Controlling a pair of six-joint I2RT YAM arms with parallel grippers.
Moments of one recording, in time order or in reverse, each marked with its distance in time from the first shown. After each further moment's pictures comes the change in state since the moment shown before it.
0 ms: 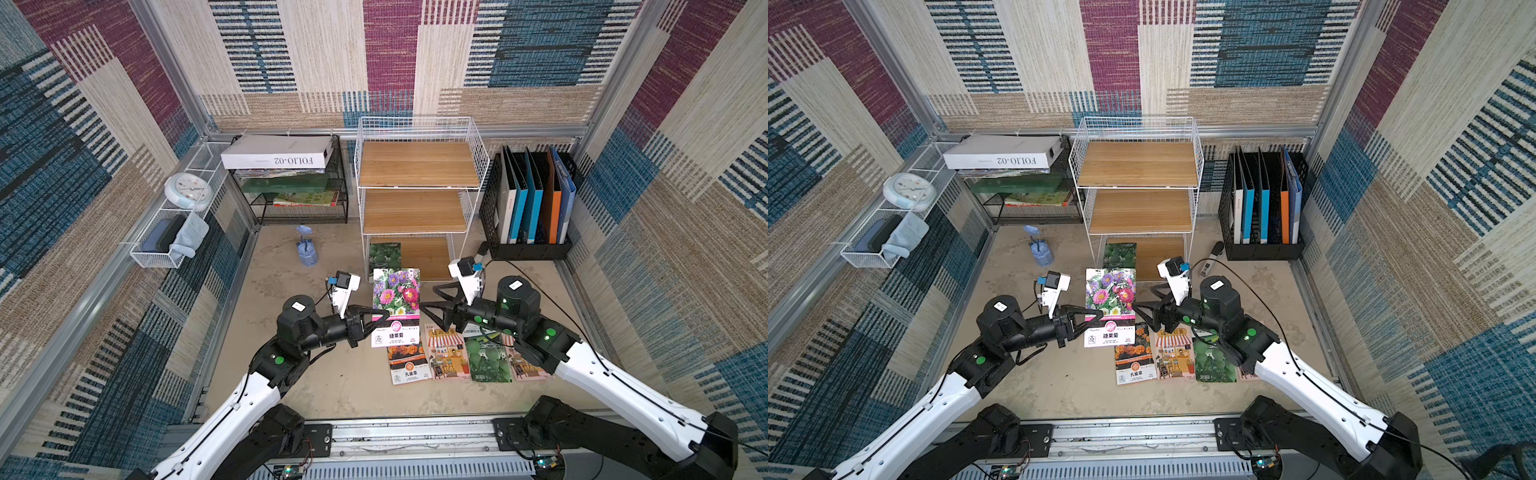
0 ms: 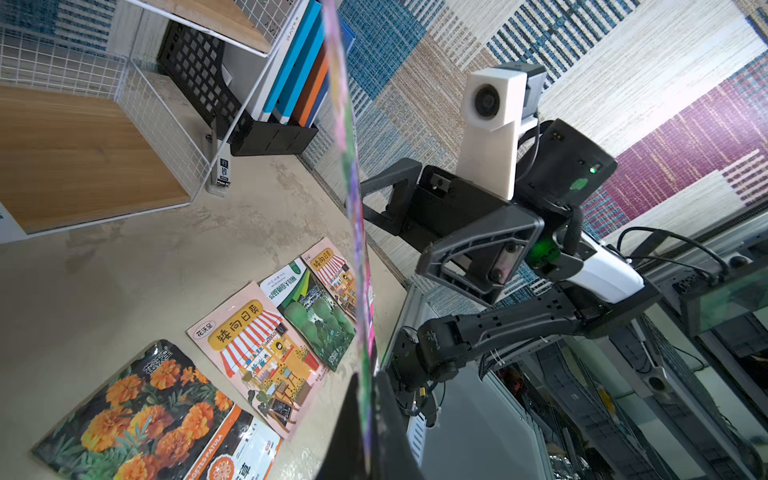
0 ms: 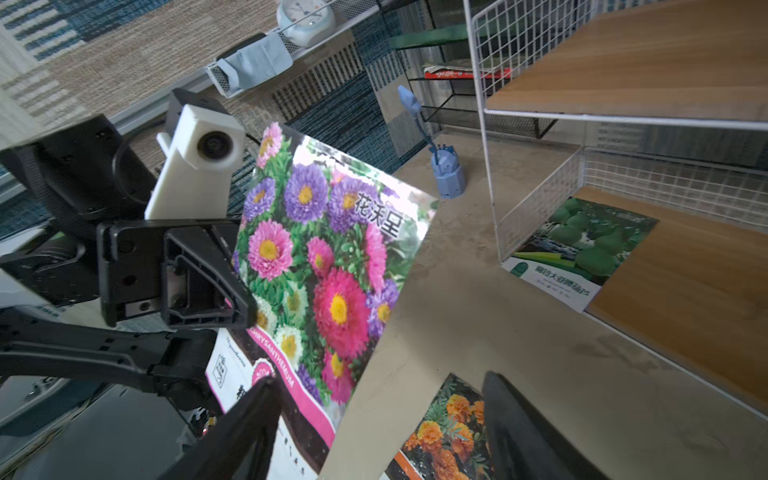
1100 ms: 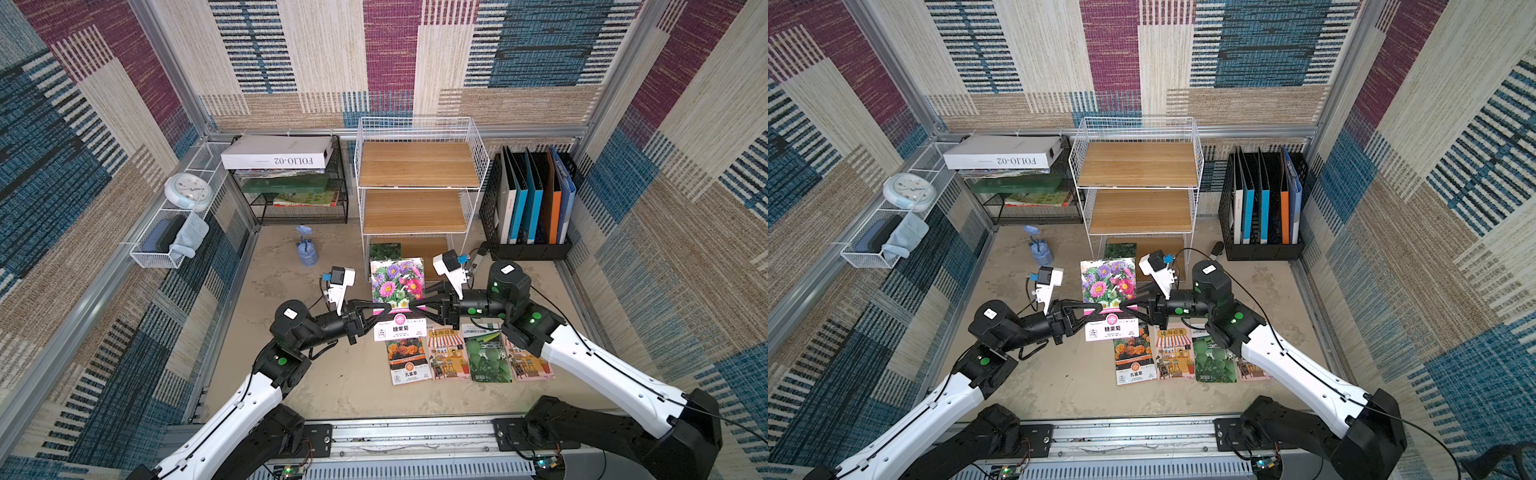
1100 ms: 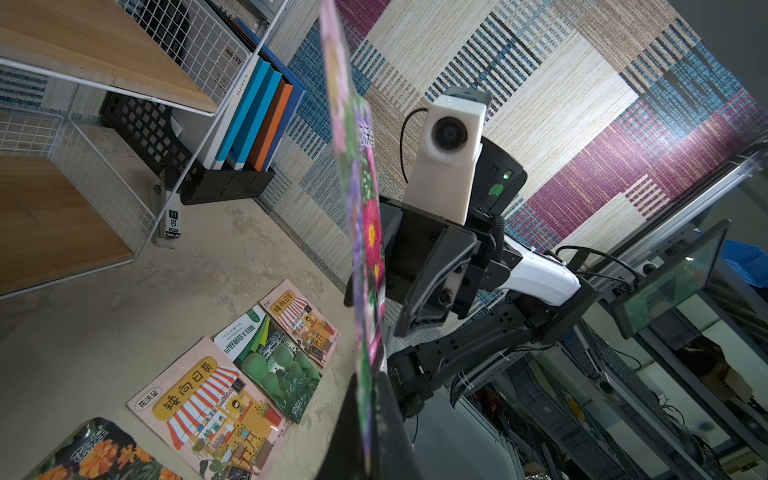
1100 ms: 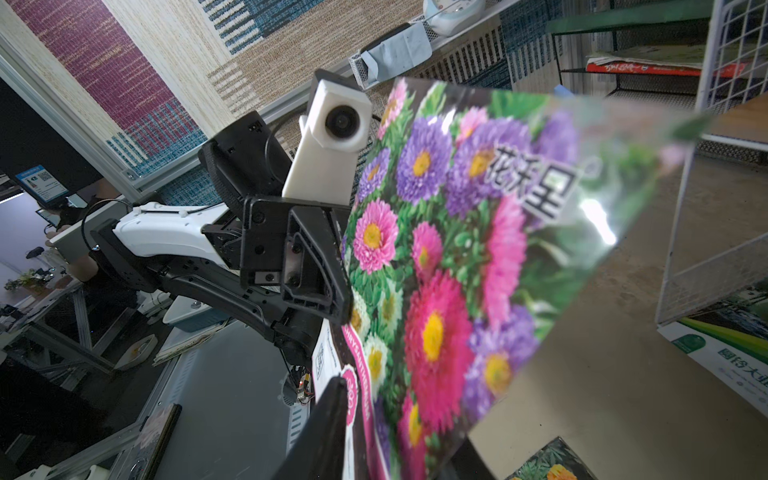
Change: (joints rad) left arm -0.002 0.009 -0.035 0.269 0.022 -0.131; right arm -0.017 0.144 0.107 0.105 -0.351 0.009
